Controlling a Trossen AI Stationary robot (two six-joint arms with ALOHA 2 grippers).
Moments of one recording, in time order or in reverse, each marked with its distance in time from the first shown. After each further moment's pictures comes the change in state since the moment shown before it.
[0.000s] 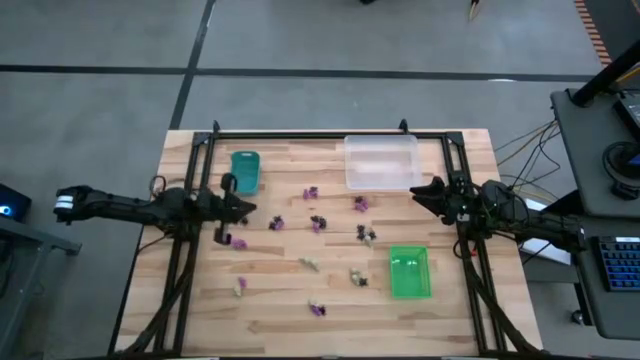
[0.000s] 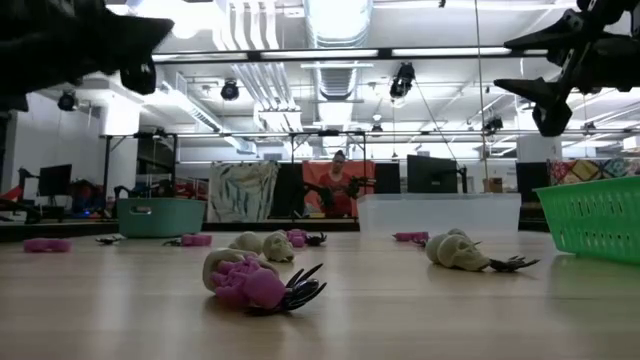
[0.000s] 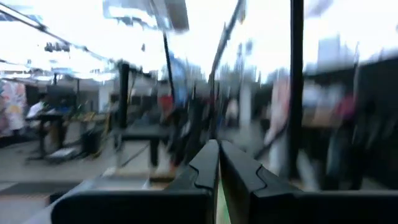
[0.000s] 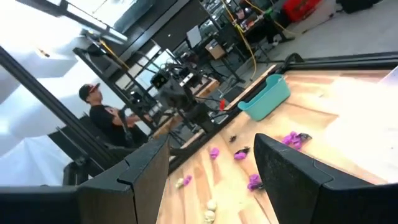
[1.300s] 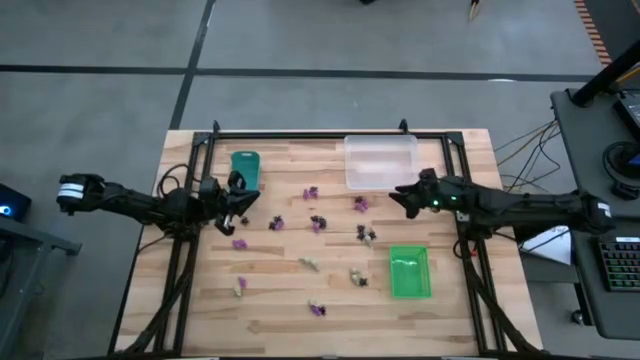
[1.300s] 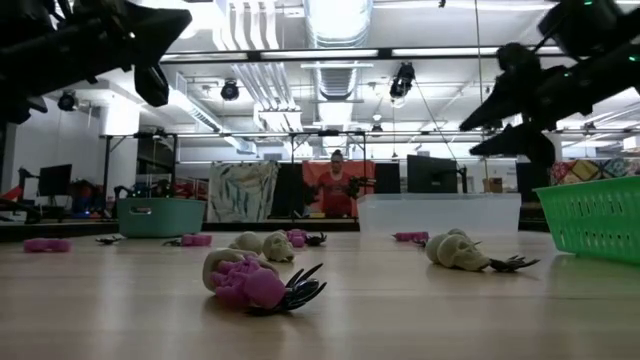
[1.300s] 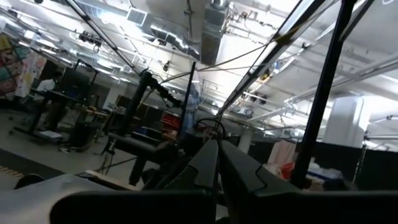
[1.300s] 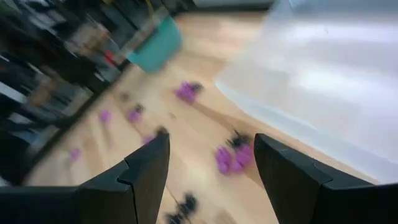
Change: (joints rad) left arm -0.001 0.388 0.000 0.498 -0.142 -0.285; right arm -0.001 0.678 0.145 -0.014 0.207 -0.020
